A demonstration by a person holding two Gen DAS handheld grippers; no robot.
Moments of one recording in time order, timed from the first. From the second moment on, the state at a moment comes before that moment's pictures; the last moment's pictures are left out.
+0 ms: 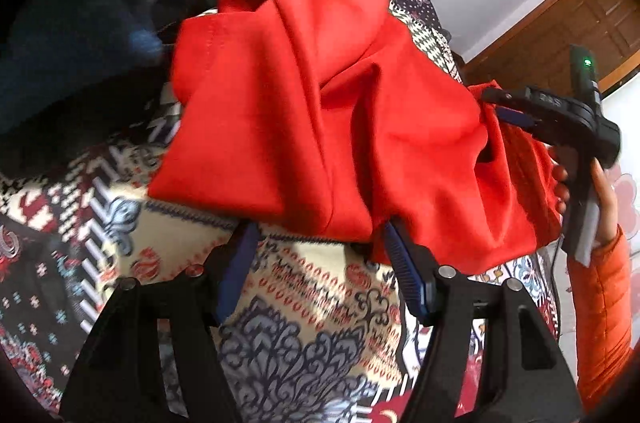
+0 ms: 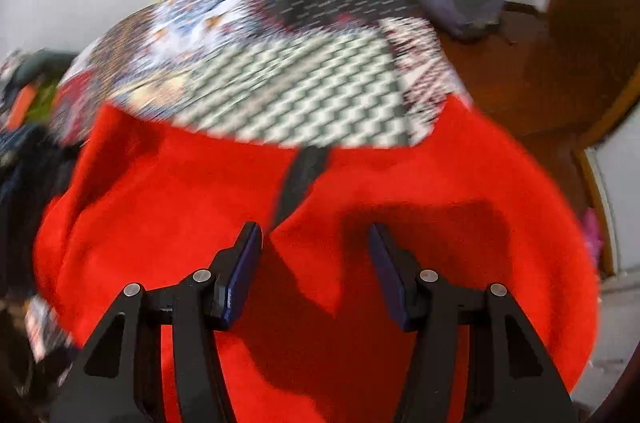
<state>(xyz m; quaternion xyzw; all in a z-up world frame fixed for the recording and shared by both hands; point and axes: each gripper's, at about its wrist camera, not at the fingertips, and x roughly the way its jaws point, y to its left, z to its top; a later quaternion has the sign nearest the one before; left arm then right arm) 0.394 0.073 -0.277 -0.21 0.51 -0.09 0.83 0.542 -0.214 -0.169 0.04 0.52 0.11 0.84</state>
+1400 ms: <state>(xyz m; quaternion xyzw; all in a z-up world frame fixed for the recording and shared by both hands) 0.390 0.028 -0.091 -0.29 0.27 -0.01 0.92 0.435 -0.181 -0.110 0.03 0.48 0.24 0.85</state>
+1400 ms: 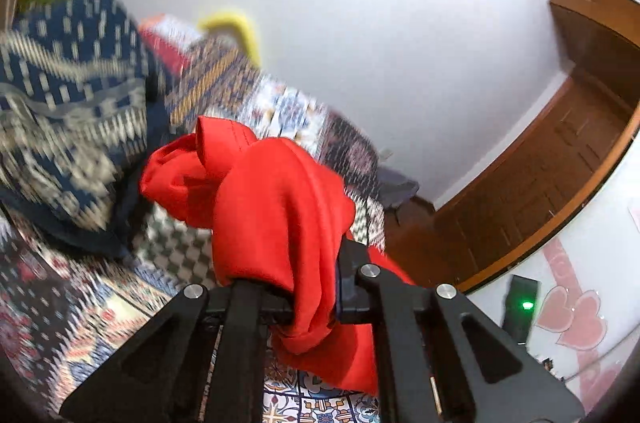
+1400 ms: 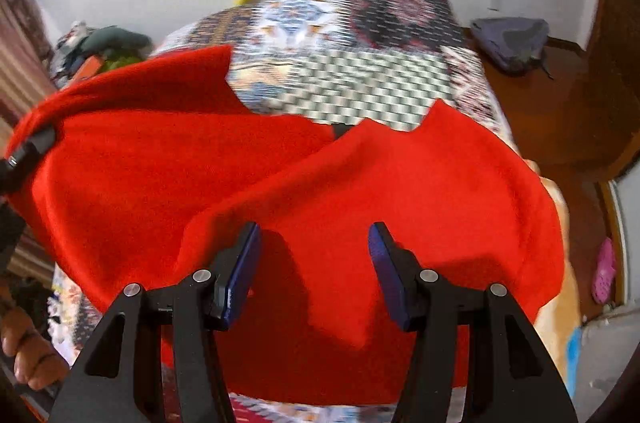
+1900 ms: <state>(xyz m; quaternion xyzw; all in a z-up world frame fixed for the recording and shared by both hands) 0.368 0.028 -0.084 -0.17 0.26 0.05 0.95 0.431 -0.066 -0.193 0.05 0.59 0.34 0.73</state>
